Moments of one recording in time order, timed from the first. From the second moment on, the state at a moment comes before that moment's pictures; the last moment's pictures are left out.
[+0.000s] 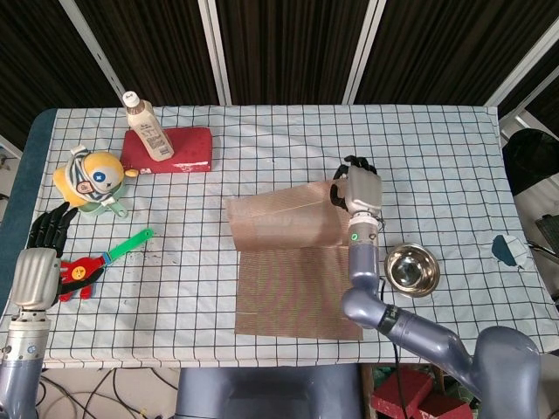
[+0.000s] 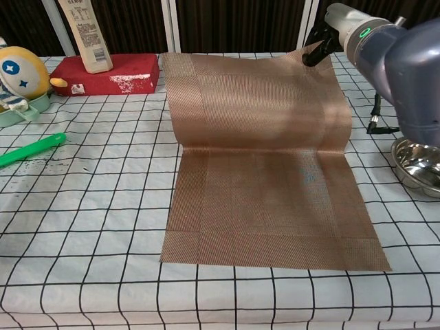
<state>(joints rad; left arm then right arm) -0.21 -1.31 -0.15 -1.58 1.47 1.50 -0.02 0.94 -1.82 0.67 -1.18 -0.56 1.10 -0.65</state>
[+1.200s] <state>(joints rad) -0.22 -1.32 -0.15 -1.57 1.46 1.50 0.00 0.95 -1.78 0.56 -1.20 -0.63 1.11 -0.54</state>
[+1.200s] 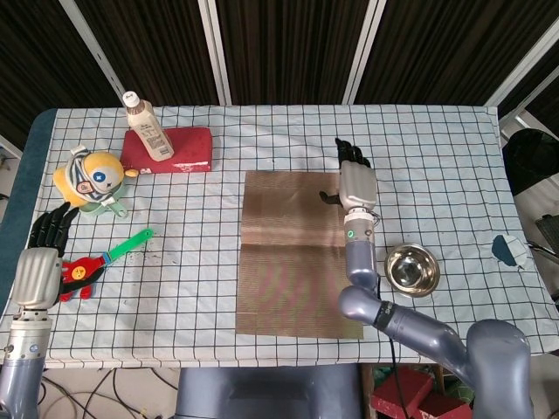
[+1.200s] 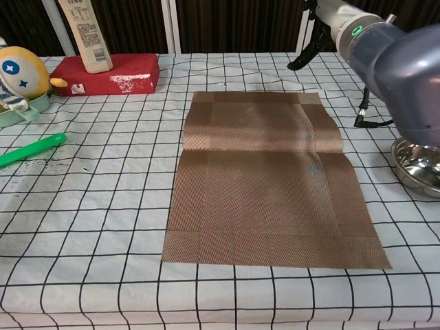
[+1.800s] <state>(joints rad) -0.21 -1.32 -0.14 -1.56 1.47 1.51 0.04 0.52 -1.40 0.21 -1.83 -1.00 1.37 -0.37</state>
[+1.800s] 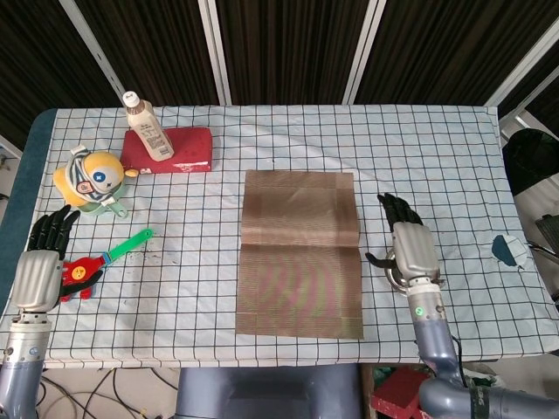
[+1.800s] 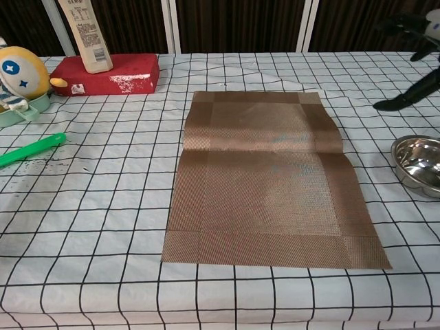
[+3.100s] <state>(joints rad) -0.26 -1.31 -0.05 -1.57 1.61 1.43 0.28 0.24 -1.31 0.00 -1.56 -1.47 1.52 -0.10</state>
